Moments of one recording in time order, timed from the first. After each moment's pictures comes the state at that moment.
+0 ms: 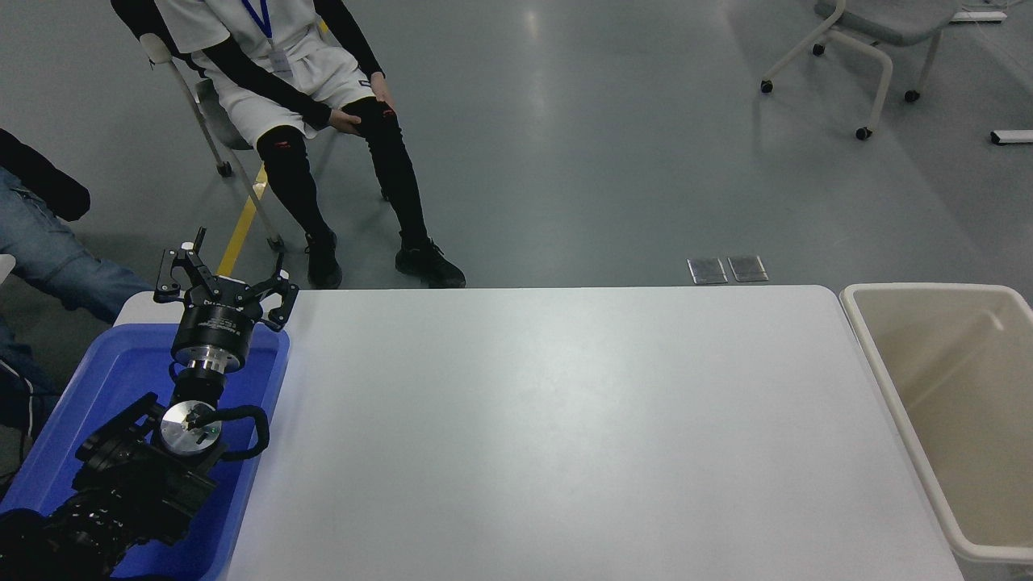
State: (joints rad) left arm -0.65 0.17 -0.93 -0.29 -0.24 -0.69 -0.37; right arm 0.74 -0.74 0.03 0.39 -0.19 0.07 -0.18
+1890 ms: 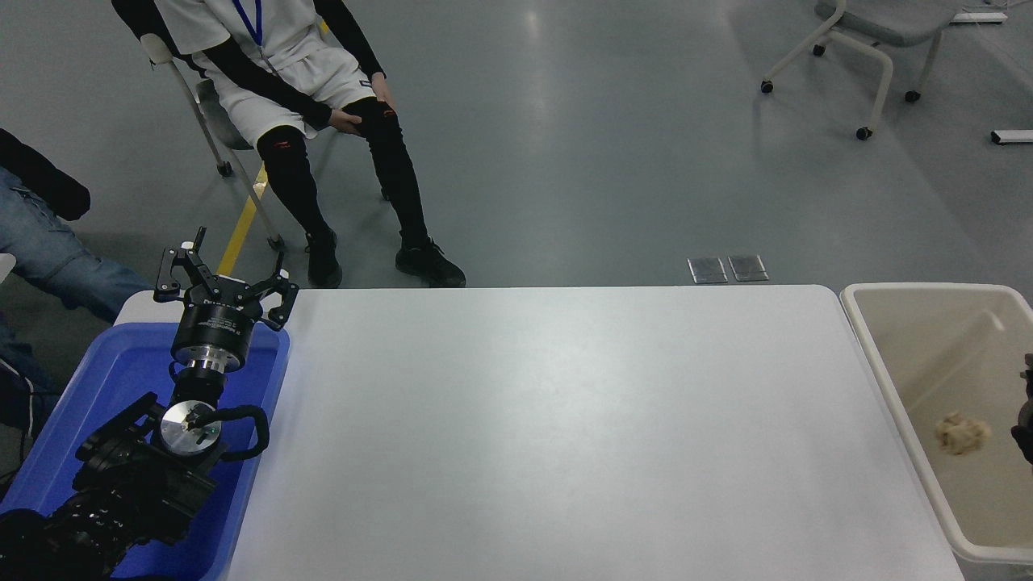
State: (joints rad) left arm -0.65 0.17 -0.93 -0.29 -0.24 -0.69 -0.37; right arm 0.68 -0.54 0.17 0.22 -0.10 -0.07 -0.18
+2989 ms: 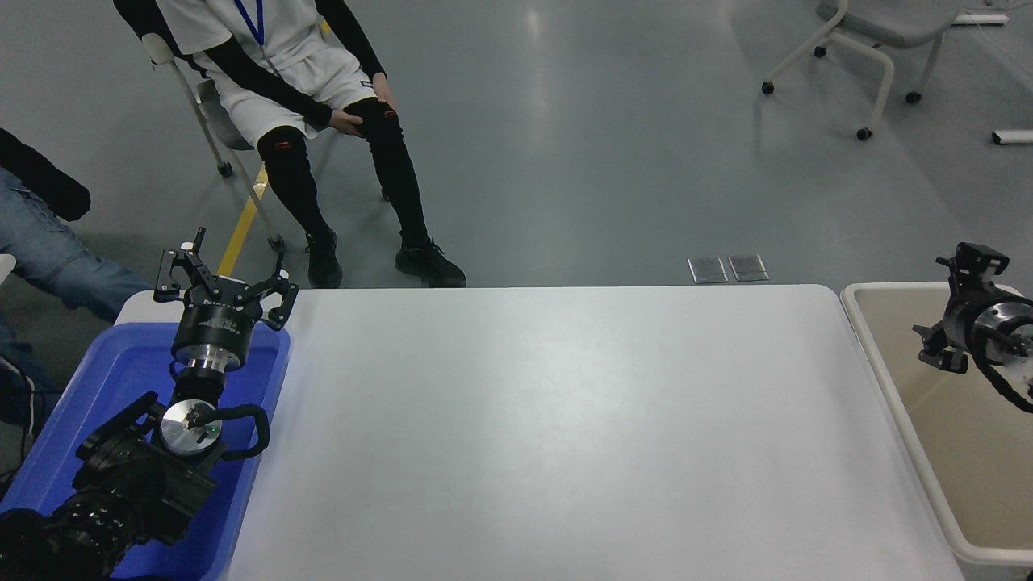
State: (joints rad) left arm -0.65 0.17 -0.93 -0.29 -0.24 -0.69 -0.37; right arm 0.66 -0.57 0.78 0.66 -0.09 -0.02 -0.14
